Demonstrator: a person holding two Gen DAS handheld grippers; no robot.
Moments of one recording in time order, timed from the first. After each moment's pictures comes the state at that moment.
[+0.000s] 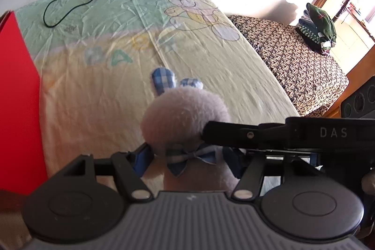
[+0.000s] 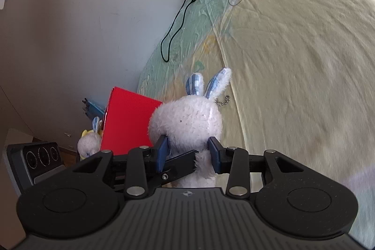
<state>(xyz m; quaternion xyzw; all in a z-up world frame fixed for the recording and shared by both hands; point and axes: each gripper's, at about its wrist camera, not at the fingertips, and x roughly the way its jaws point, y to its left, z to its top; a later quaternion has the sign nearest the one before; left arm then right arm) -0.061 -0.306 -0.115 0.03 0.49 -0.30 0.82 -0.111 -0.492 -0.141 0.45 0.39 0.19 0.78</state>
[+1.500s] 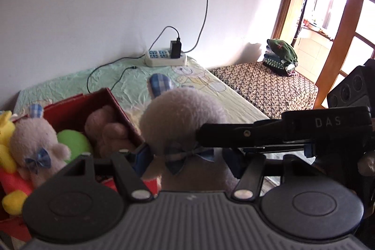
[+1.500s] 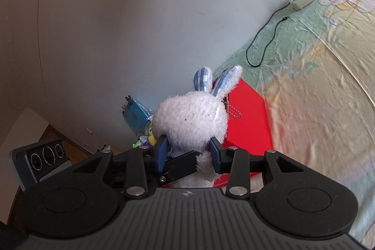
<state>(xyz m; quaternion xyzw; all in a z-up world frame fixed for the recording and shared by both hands) -0.115 -0.122 0.013 0.06 0.32 -0.38 0.87 -0.160 -0.325 -0.021 0.40 0.27 0.23 0.84</state>
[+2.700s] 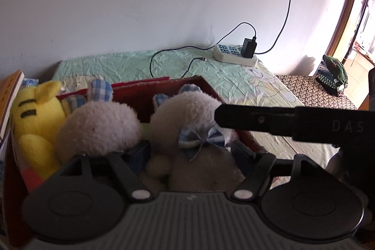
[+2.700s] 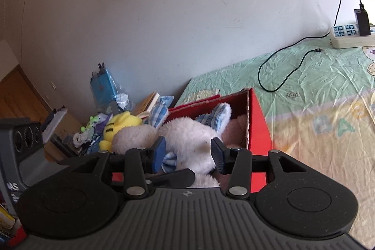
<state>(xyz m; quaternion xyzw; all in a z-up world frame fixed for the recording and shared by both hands) -0.009 -0.067 -0.038 0.02 0.35 -0.28 0.89 -0.048 -0.249 -0.027 0.23 0.28 0.22 0.90</state>
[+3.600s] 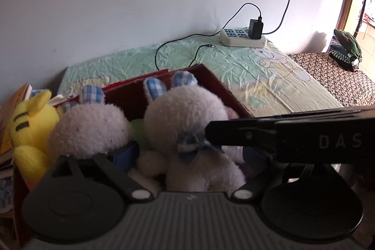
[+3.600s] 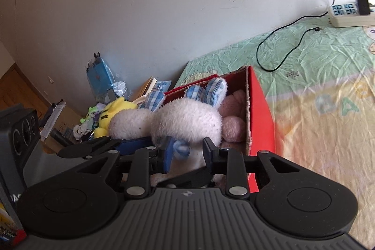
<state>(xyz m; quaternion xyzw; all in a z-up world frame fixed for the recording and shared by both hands) -0.007 -0.088 -0.041 0.09 0.37 -0.24 0.89 -0.047 -0.243 -0.037 0.24 0.33 0.22 0.89</state>
